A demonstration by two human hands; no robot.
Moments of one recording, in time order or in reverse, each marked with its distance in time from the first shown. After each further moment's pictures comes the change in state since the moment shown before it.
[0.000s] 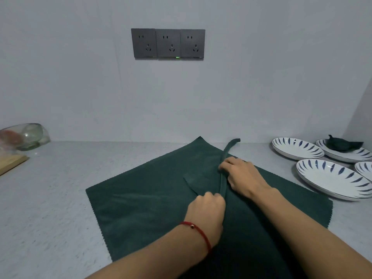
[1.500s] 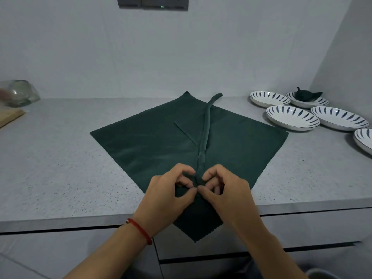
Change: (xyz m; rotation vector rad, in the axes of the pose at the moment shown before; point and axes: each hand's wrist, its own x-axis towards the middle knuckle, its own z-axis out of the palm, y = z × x) left_hand -0.176 -0.032 0.040 -0.690 0.398 0.204; right_hand -0.253 -0.160 -0.050 0.837 0.186 0.312
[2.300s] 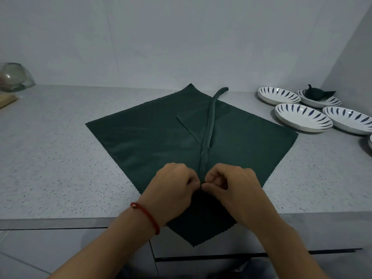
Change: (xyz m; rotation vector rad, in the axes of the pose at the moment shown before) left_hand 0.036 0.010 -0.001 0.330 -0.271 -0.124; right_hand 0.027 -0.009 -0.022 -0.206 -0.204 -0.041
